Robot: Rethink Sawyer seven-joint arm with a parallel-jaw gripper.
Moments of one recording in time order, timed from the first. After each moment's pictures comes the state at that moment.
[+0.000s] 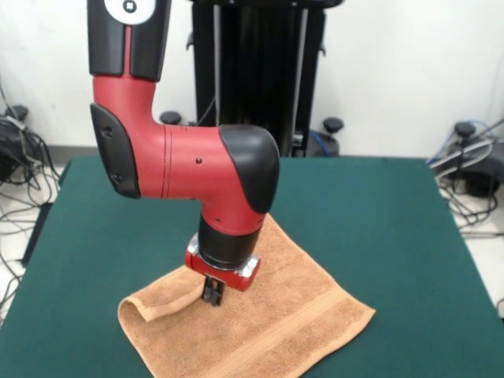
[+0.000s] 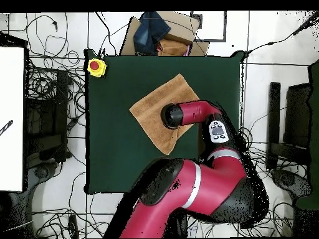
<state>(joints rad) -0.38 -0.09 0.17 1.13 -0.61 0.56 2.26</state>
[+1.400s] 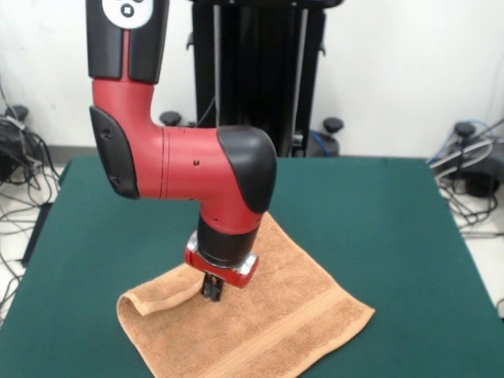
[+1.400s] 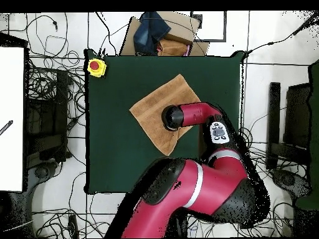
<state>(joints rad) -0.38 -0.09 0.17 1.14 -0.61 0.57 2.26</state>
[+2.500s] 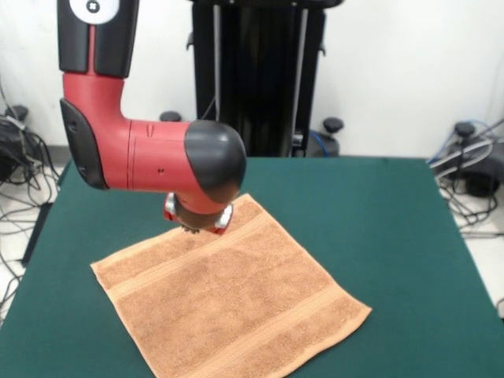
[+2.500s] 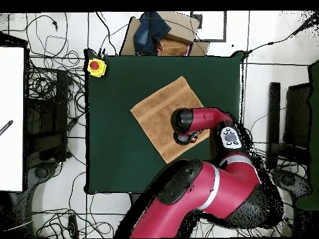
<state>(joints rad) -0.45 -0.09 0.17 1.17 -0.61 0.97 1.97</state>
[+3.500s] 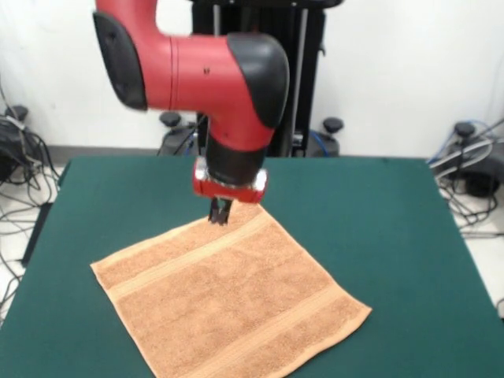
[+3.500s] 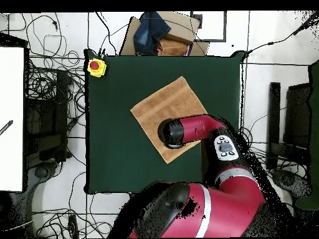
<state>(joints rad) -0.39 -0.36 0.15 1.49 -0.59 0.57 1.97</state>
